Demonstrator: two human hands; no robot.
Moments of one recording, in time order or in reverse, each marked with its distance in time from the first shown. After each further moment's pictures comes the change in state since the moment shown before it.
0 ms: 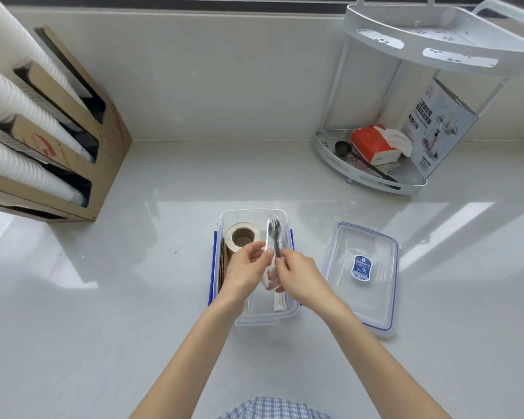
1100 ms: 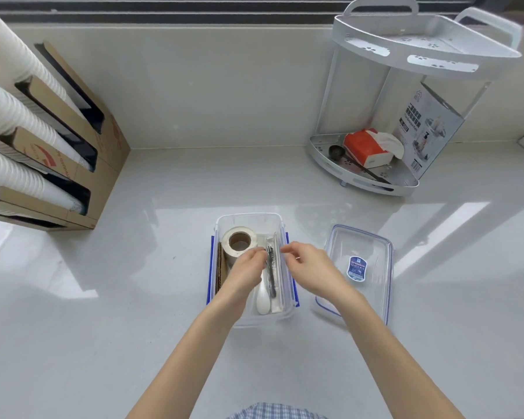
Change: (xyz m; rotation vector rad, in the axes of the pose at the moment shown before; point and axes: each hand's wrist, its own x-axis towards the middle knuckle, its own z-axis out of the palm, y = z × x) left_hand -0.010 0.014 0.002 -0.028 -0.094 -0.109; right_hand -0.006 -0.007 -0.028 -0.223 0.066 -0.023
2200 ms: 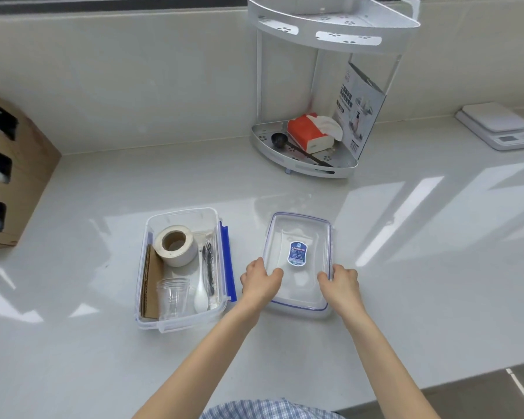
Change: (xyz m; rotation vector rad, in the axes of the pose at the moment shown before) left_hand 0.006 -0.028 0.133 0.485 -0.032 -0.067; right_hand -0.027 0.159 -0.029 0.269 0.303 0.511
